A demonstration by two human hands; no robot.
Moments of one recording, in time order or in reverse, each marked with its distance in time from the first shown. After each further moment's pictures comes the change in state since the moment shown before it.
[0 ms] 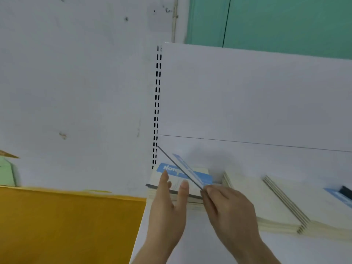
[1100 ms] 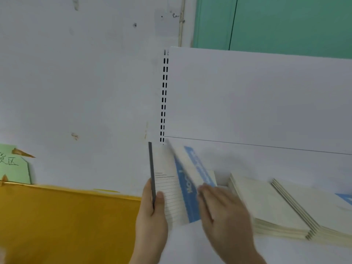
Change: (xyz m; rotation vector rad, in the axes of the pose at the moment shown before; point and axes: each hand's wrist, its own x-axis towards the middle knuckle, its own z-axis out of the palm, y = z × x) left_hand -0.008 -0.023 -0.024 -0.391 0.190 -0.094; right_hand -0.010 -0.016 0.017 0.099 0.161 -0.025
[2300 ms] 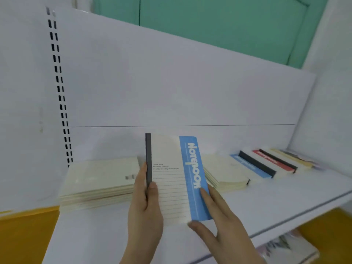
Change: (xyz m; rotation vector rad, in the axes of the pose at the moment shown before) left_hand -0.059 -0.002 0.110 -0.101 -0.371 0.024; right_hand -0.067 0.054 -0.144 -0.032 -0.523 0.571
